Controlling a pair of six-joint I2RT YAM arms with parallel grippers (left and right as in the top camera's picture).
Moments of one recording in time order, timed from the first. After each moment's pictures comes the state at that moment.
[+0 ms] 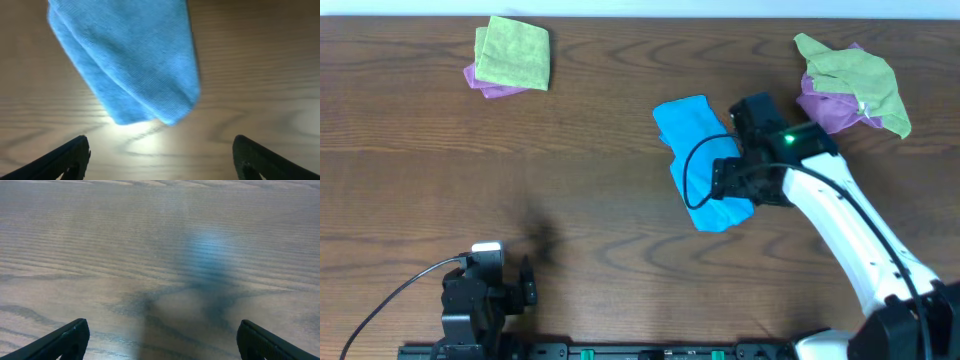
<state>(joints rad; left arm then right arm) -0.01 0.01 0.28 -0.96 -0.08 -0.02 0.32 1.55 1.21 -1.08 0.02 0.46</state>
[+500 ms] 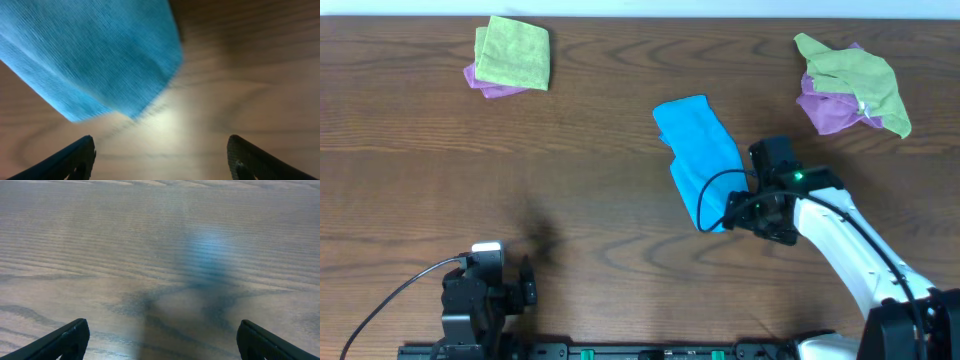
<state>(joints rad) -0.01 0.01 0.28 -0.96 -0.08 -0.02 0.23 1.48 0.87 -0.86 -0.08 0.54</state>
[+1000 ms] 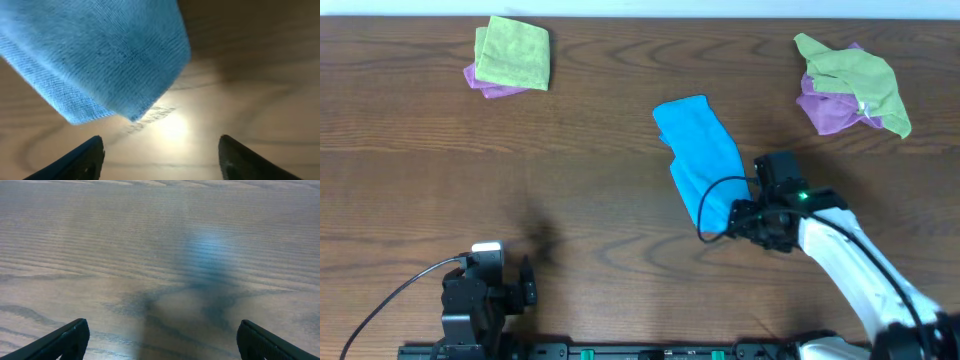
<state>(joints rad) -0.01 0.01 0.28 -0.96 -0.08 -0.02 0.23 1.38 0.78 -0.80 -0.06 0.48</state>
